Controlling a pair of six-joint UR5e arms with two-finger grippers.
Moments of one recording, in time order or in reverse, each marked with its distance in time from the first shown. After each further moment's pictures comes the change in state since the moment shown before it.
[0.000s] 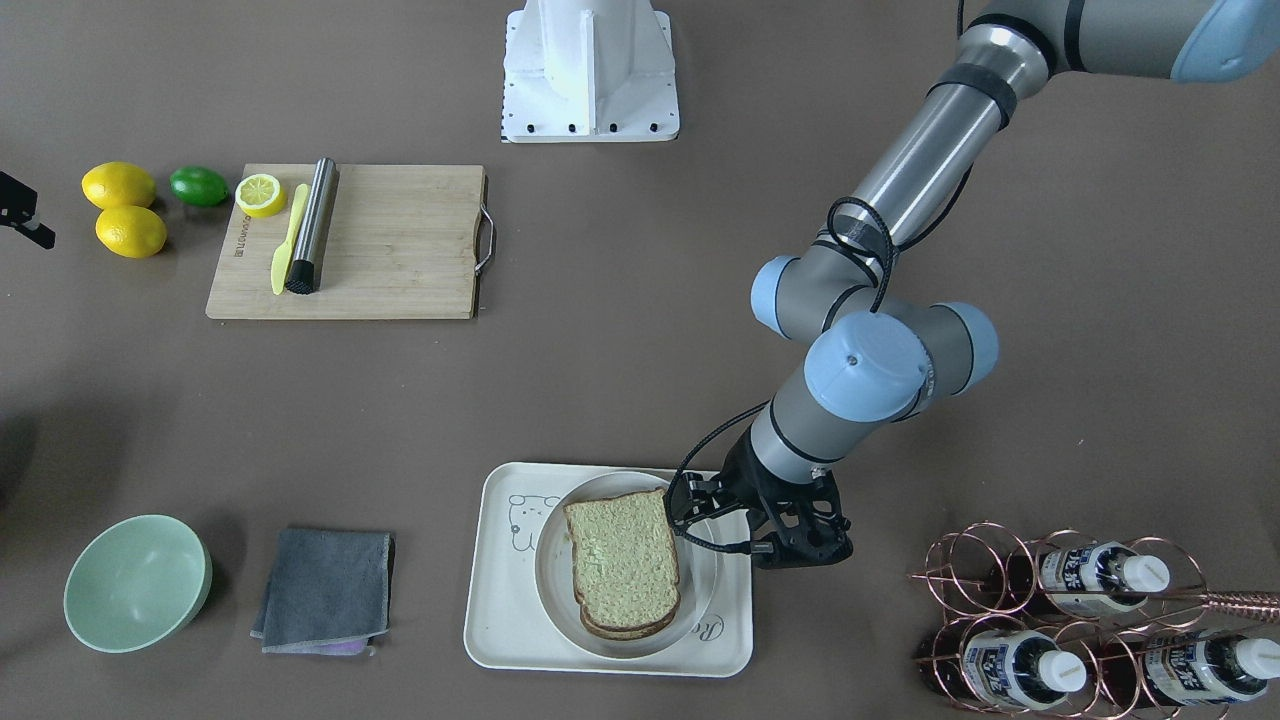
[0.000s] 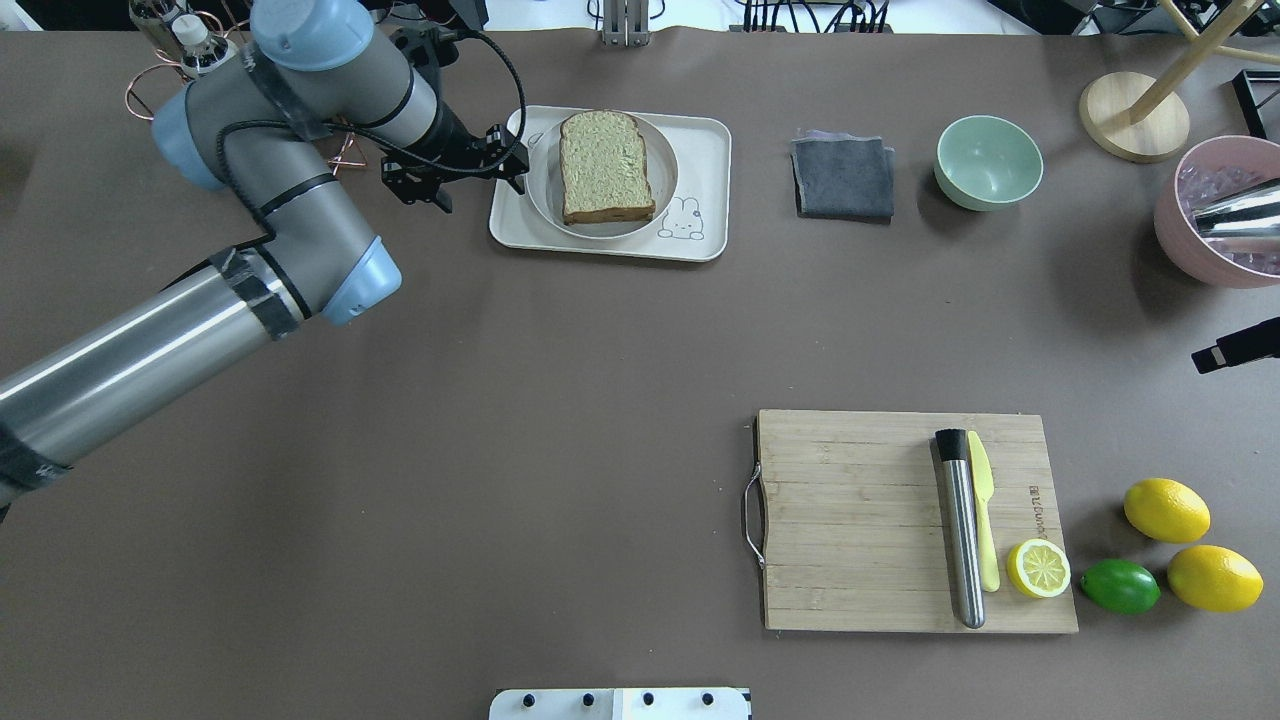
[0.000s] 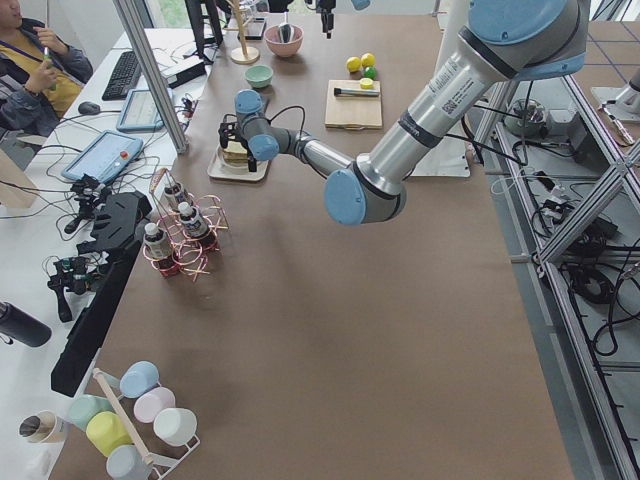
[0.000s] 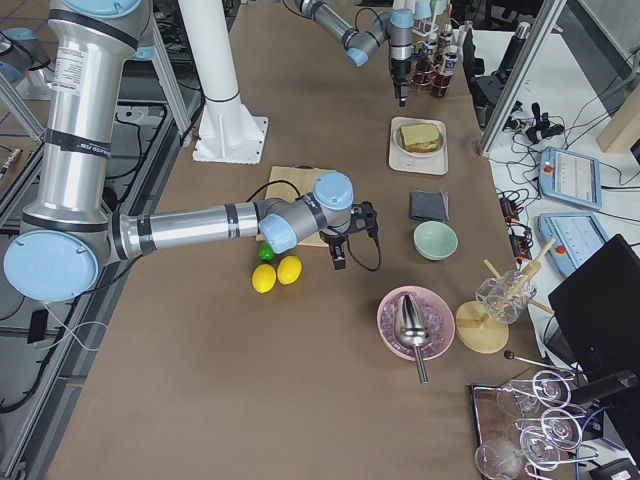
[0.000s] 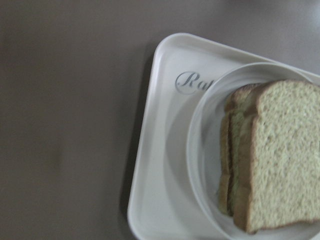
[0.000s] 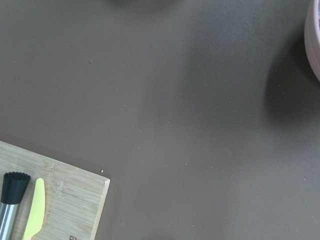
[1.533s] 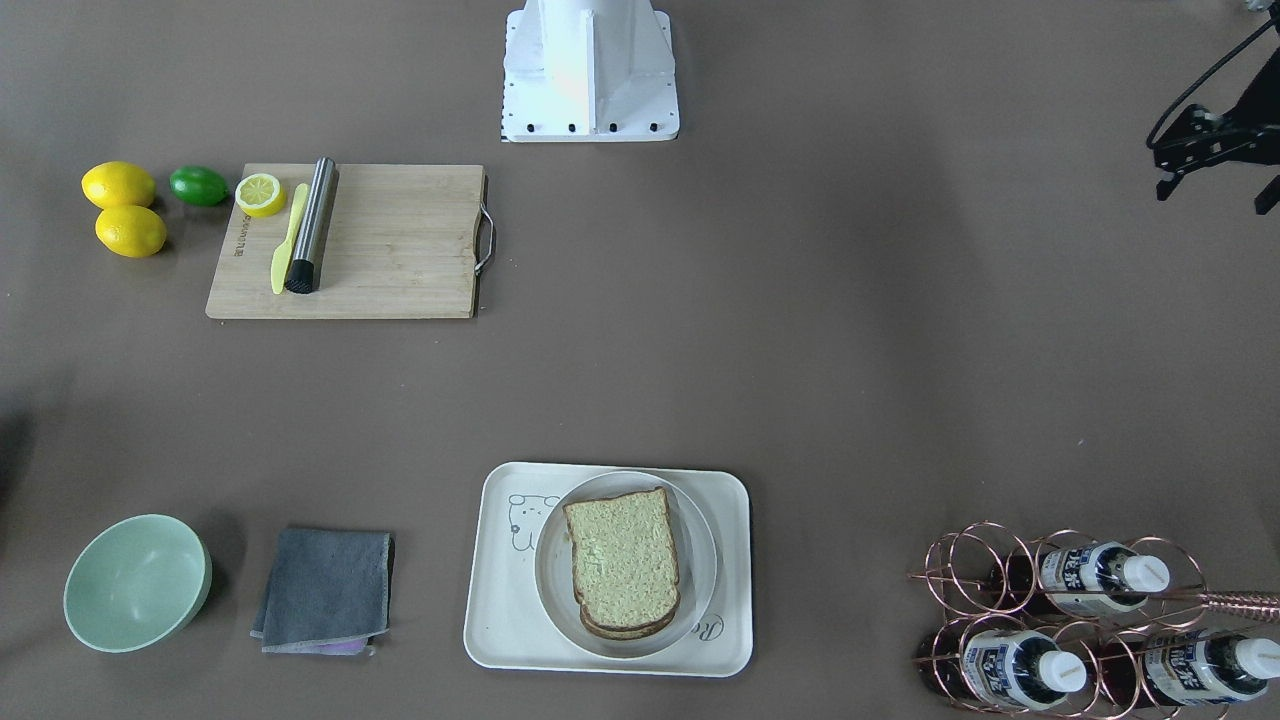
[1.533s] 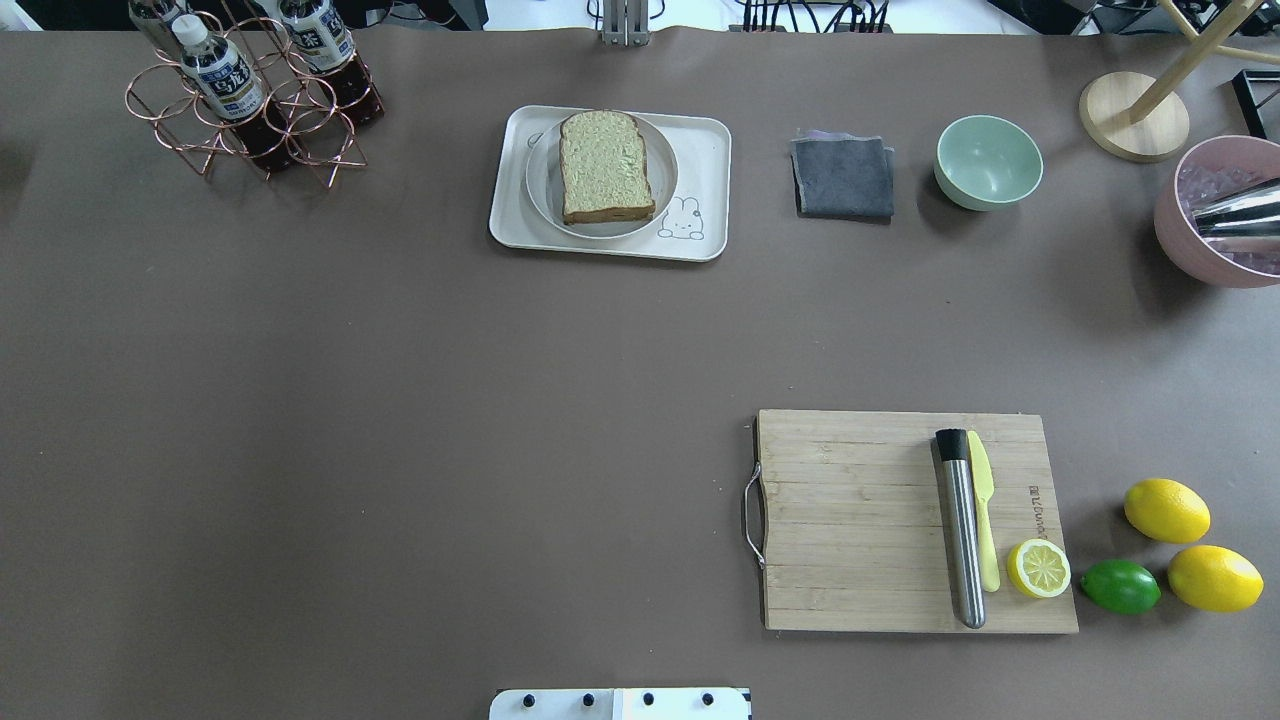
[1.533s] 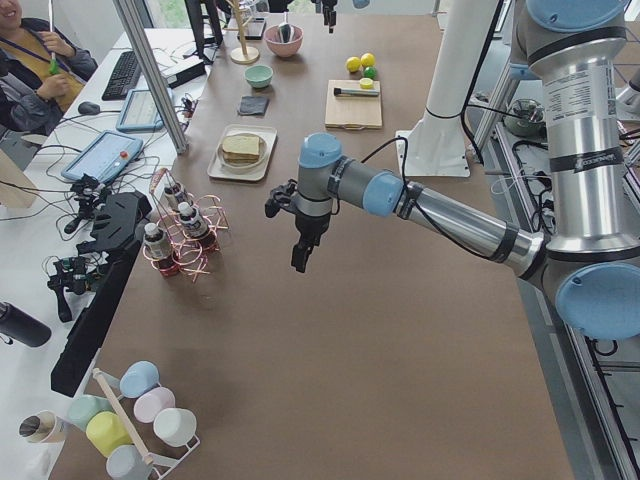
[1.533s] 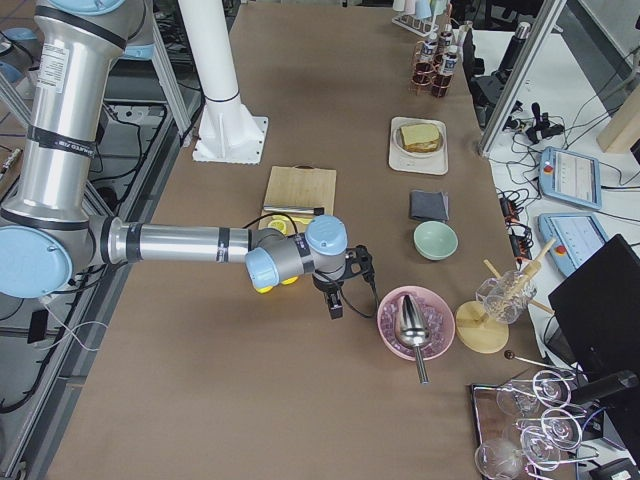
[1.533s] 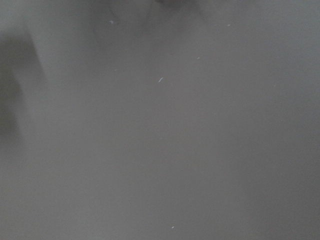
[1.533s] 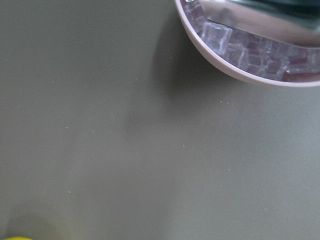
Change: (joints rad) left arm -0.473 0.940 -0.831 0.482 -0.011 1.124; right arm 0.131 -0.057 -0.146 0.001 -0.071 -0.287
